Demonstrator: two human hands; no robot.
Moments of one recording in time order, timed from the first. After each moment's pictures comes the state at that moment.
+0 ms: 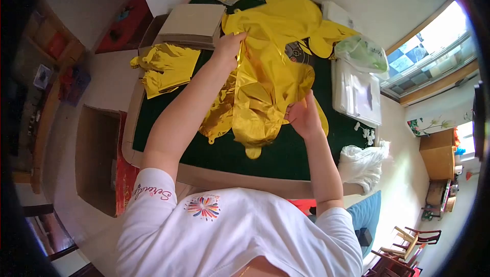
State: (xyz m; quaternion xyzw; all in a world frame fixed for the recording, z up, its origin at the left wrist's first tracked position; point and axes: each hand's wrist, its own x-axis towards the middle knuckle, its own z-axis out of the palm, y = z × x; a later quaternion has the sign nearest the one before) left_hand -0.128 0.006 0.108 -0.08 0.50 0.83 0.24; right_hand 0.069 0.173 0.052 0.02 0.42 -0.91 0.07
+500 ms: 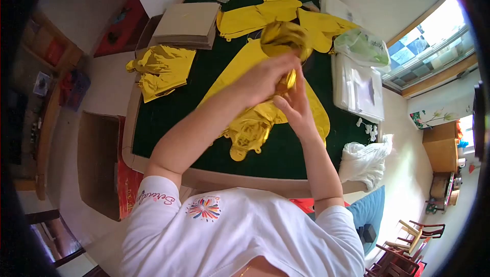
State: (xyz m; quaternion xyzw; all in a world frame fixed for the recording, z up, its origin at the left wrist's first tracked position) left_hand -0.037 0.016 0.132 0.38 0.67 0.60 0.23; right_hand 0.060 0.136 0.073 -0.05 0.66 -0.73 -0.17
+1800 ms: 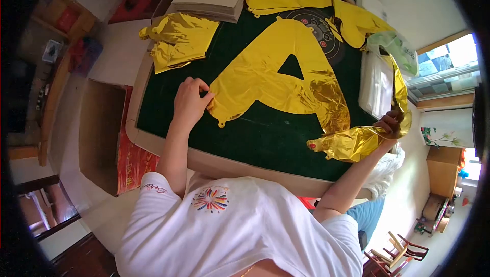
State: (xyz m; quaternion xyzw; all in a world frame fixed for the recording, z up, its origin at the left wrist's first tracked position) left_hand -0.012 -0.149 0.030 0.07 0.97 0.24 0.08; right_hand 0.148 0.358 0.032 -0.07 0.08 -0.99 -0.09
